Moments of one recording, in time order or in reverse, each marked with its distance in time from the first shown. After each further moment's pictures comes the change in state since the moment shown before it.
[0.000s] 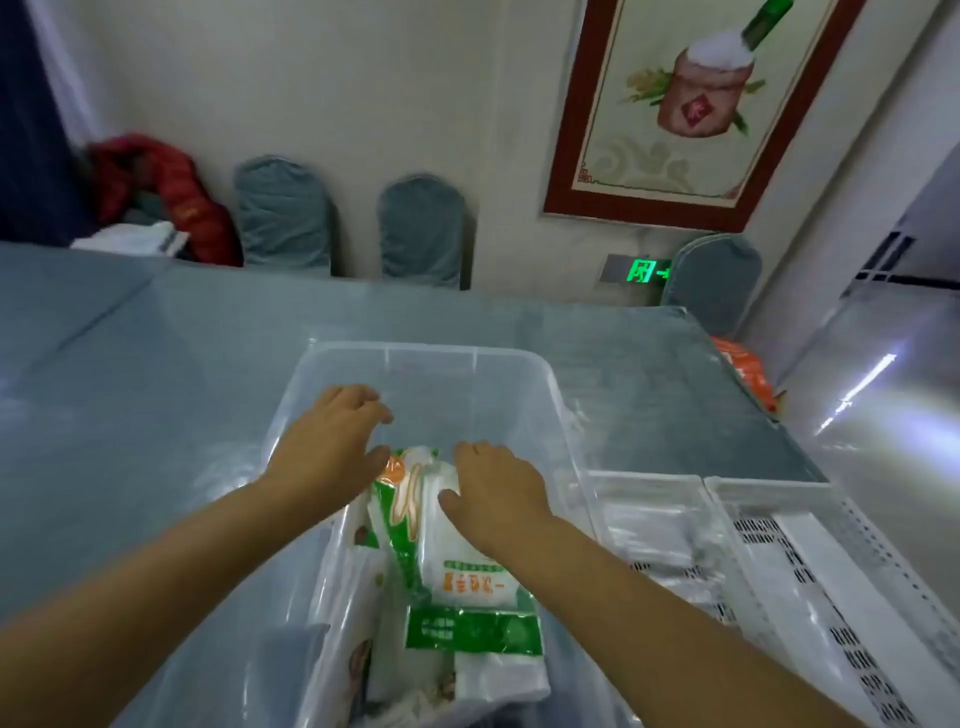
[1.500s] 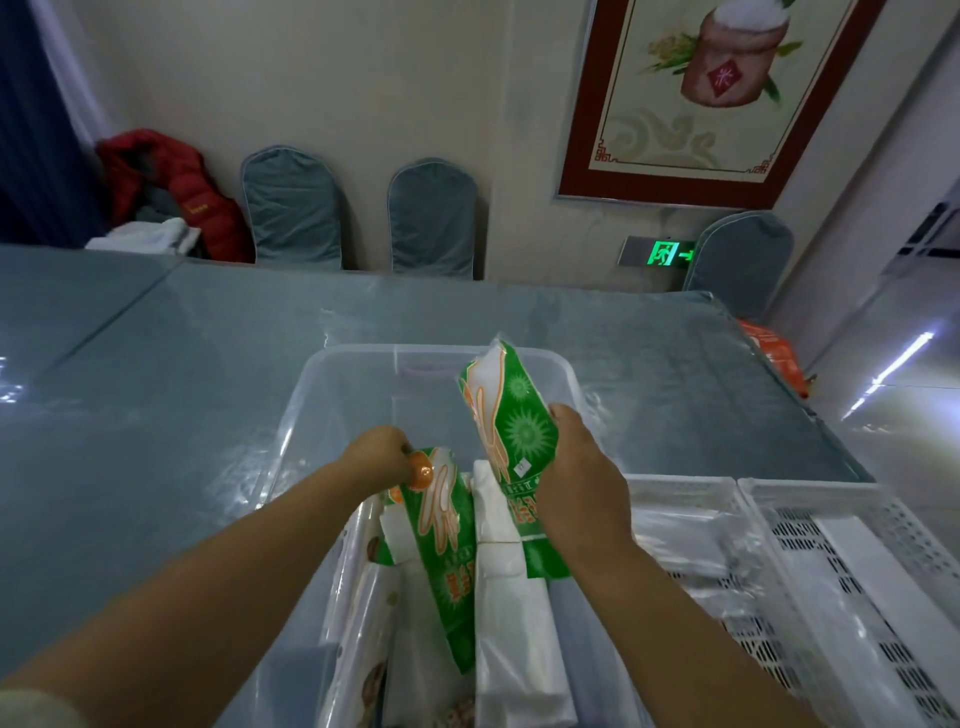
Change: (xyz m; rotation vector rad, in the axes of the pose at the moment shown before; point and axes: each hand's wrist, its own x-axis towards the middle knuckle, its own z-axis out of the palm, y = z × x) left_hand 0.068 -0.015 0.075 -0.232 -0.466 -0.399; right_hand 0.002 0.042 -0.007 0.311 0.447 0.261
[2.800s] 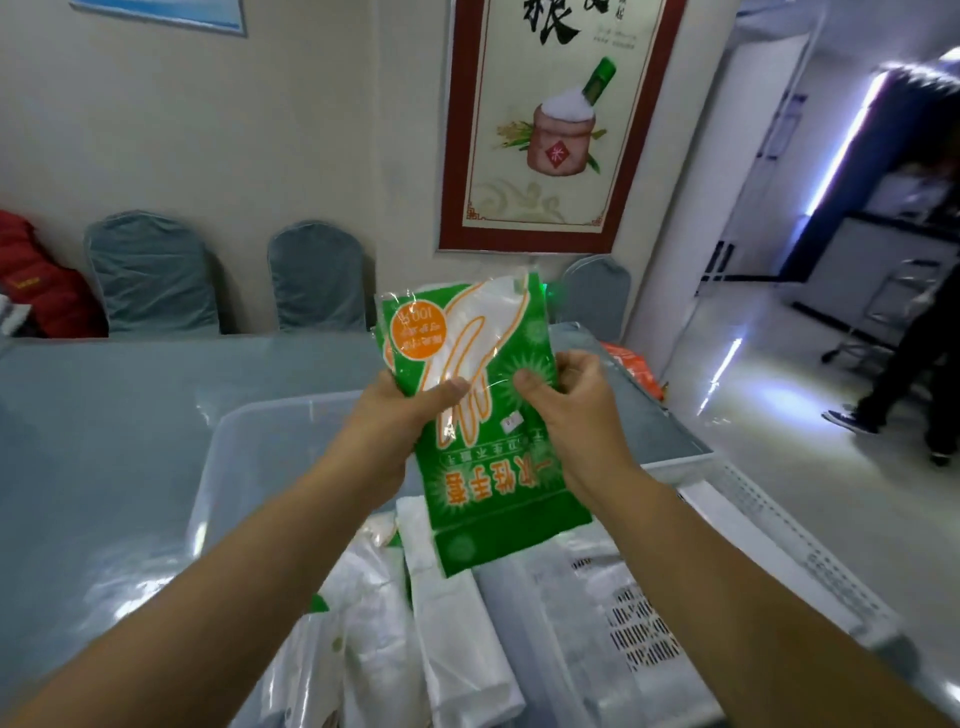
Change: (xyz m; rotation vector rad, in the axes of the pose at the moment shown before) left_hand -0.116 0.110 -0.061 -1.348 -0.165 0.447; right_hand 0.018 -0.017 -0.099 0.903 0.178 0.220
